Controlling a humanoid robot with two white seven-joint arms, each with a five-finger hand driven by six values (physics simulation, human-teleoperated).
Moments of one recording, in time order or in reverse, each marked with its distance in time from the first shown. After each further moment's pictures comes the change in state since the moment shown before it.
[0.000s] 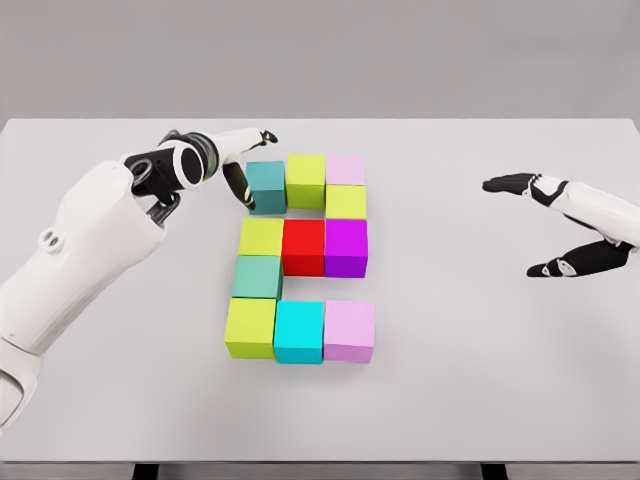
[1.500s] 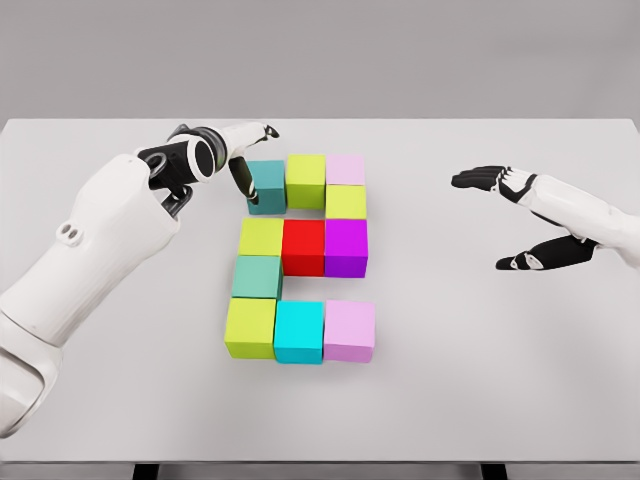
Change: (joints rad) left arm -0.021 -0.057 0.012 0.081 -0.052 0.000 0.000; right arm -0.043 0.110 0.004 -0.030 0.088 0.000 0.000
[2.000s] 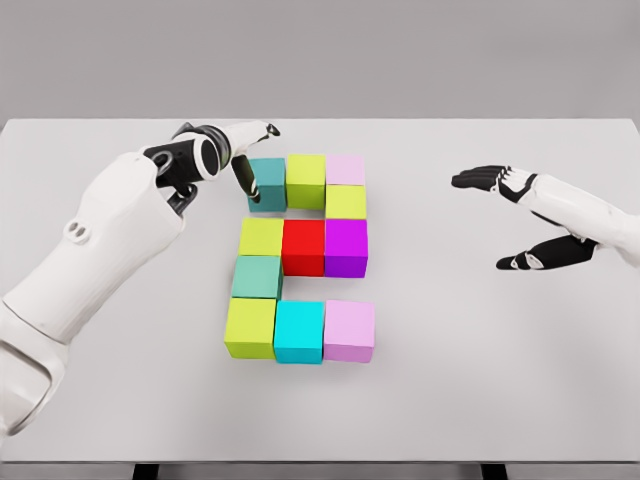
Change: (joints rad) left arm -0.008 -0.021 0.001 0.027 -0.024 0.000 0.000; right arm 0.000 -0.001 -0.001 0.000 0.007 0.000 0.000
